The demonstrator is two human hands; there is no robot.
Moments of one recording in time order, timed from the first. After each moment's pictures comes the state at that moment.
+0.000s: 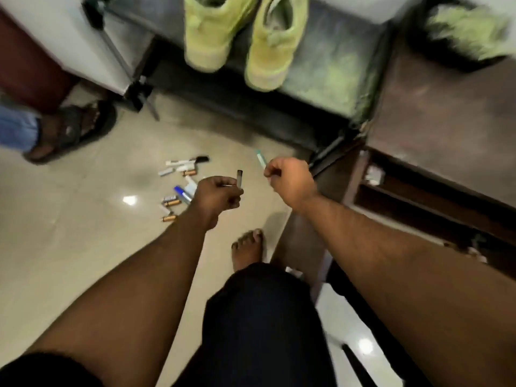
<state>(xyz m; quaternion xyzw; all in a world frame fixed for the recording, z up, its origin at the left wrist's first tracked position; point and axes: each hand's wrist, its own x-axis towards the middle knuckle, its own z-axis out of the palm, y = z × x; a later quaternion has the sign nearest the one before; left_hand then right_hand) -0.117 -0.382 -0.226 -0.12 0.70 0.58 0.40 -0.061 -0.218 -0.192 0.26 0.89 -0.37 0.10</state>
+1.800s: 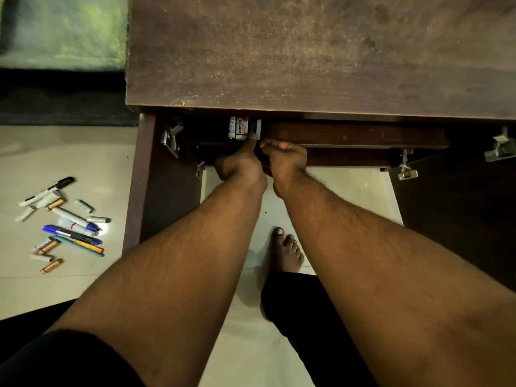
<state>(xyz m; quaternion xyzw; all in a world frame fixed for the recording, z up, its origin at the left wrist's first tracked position) 0.054 -0.048 -0.247 -0.32 0.64 0.60 0.36 0.095 -0.006 -0.274 0.61 0.41 -0.65 -0.16</state>
